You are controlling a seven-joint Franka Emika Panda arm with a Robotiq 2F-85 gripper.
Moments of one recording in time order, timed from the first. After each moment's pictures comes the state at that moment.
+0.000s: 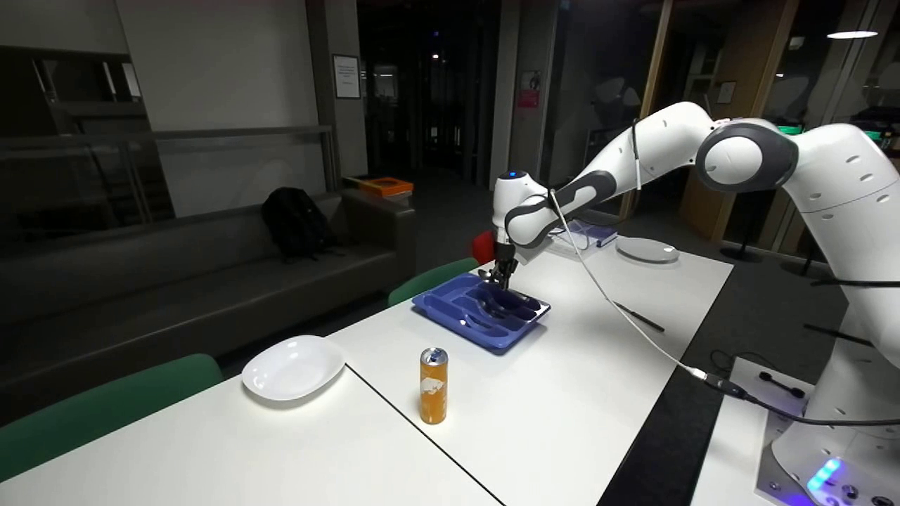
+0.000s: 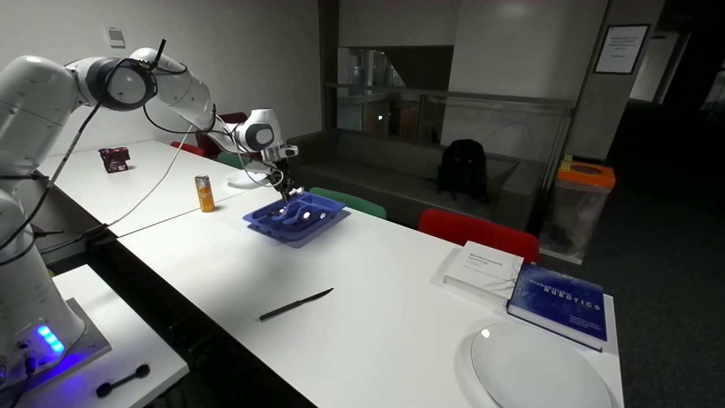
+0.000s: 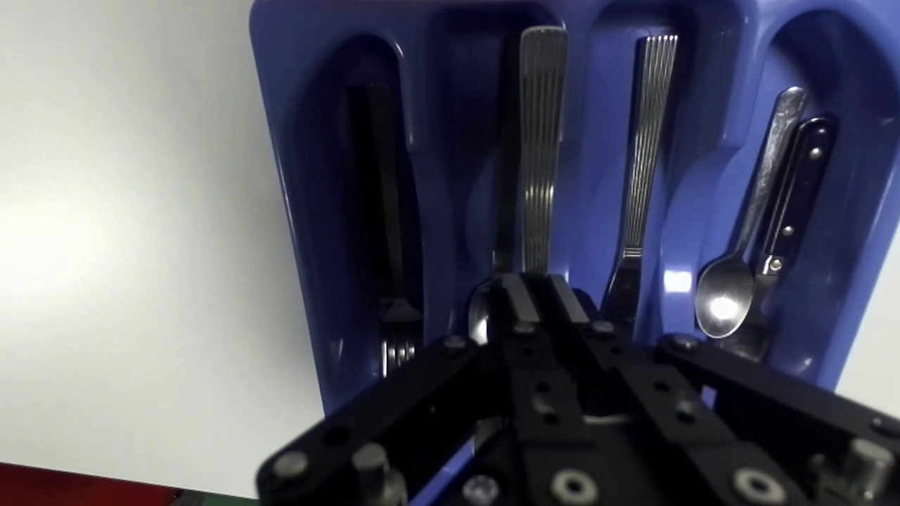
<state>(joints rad) 0.04 0.67 -0.04 -1.57 -0.19 2.34 0.14</state>
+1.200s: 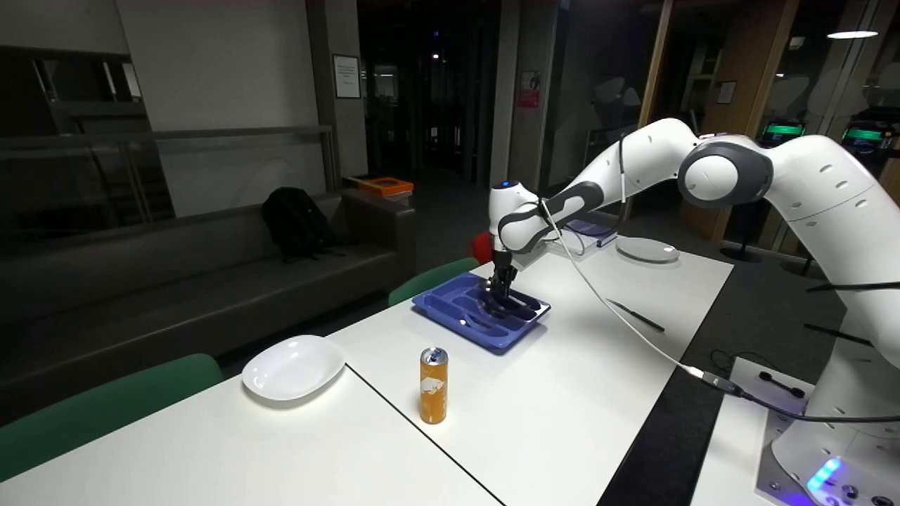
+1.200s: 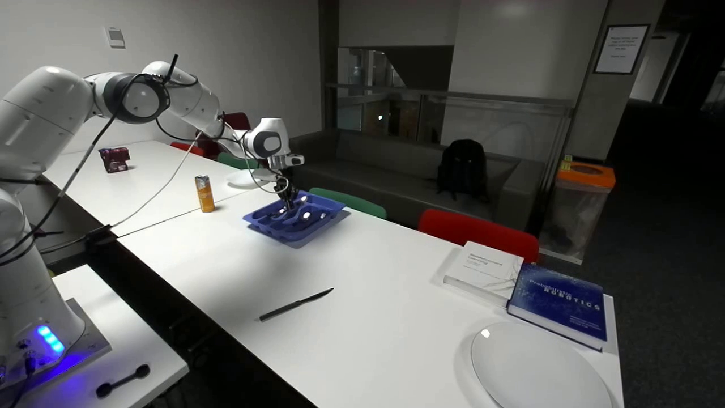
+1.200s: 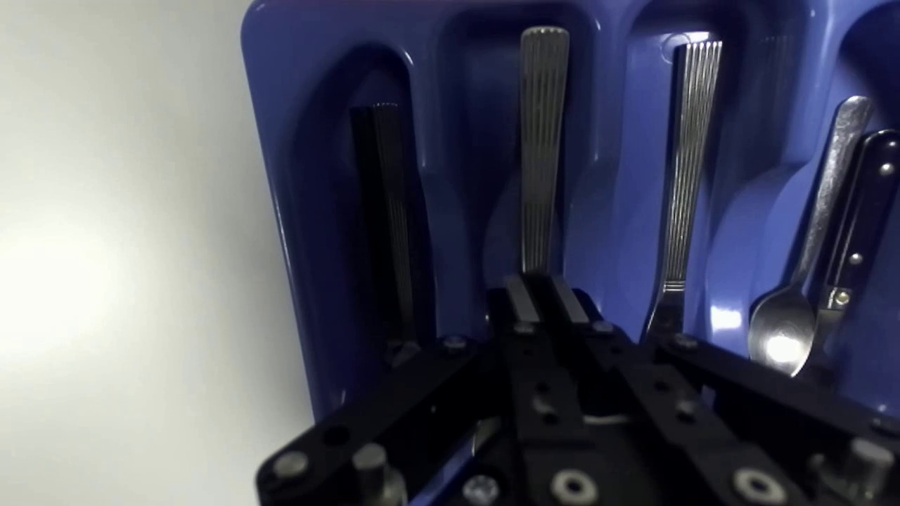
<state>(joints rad) 0.03 0.78 -0.04 -1.45 -0.17 2.26 0.12</state>
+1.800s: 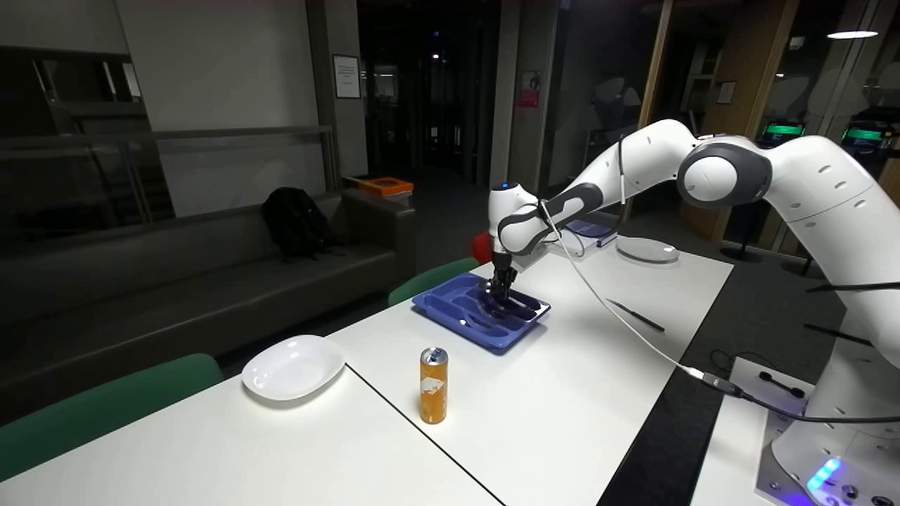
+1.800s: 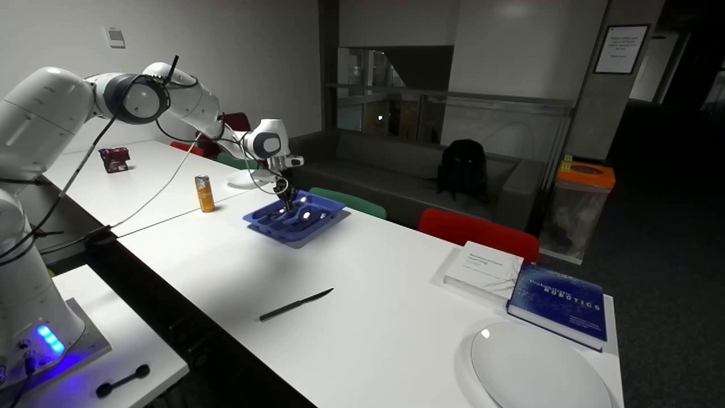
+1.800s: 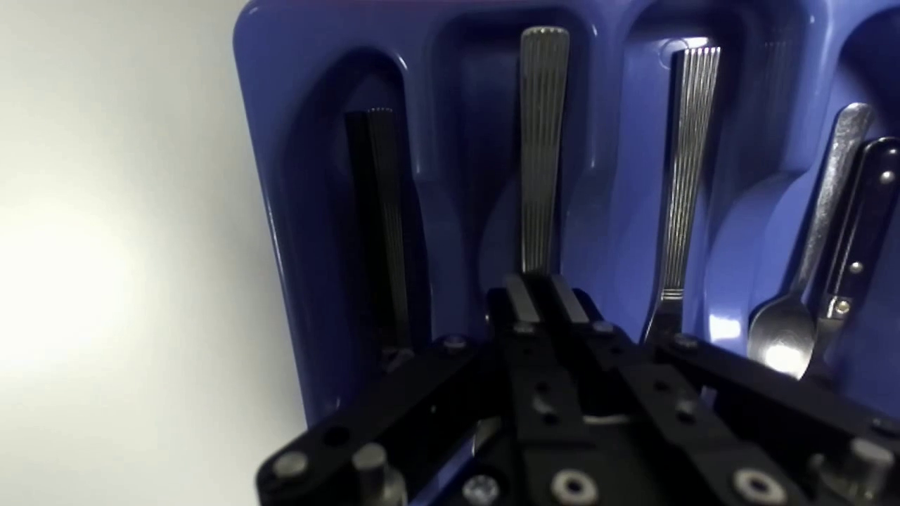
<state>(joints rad) 0.03 0.78 -0.04 -1.45 -0.17 2.26 0.12</state>
